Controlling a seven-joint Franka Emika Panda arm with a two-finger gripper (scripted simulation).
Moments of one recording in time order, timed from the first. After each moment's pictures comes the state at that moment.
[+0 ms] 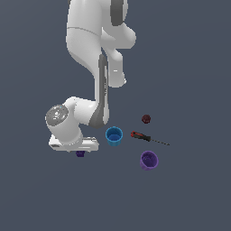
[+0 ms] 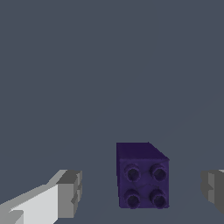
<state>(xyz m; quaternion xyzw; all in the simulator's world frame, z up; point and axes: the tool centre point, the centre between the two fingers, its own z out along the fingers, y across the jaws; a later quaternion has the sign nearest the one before) 0.077 -0.179 0.043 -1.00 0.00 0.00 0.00</state>
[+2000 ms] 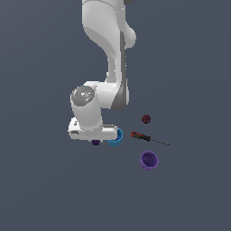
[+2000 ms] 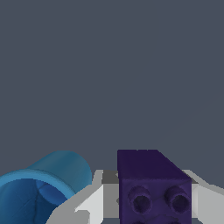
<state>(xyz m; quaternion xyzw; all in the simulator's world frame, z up) 0.047 -0.093 0.095 -1.00 0.00 0.00 0.00</state>
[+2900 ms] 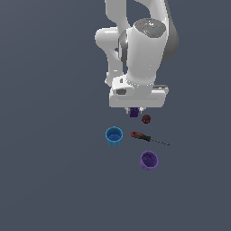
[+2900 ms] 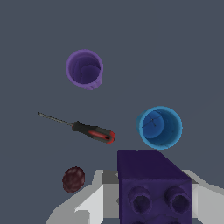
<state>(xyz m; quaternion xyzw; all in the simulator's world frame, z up) -0.011 0.076 0.241 -1.00 0.00 0.00 0.00</state>
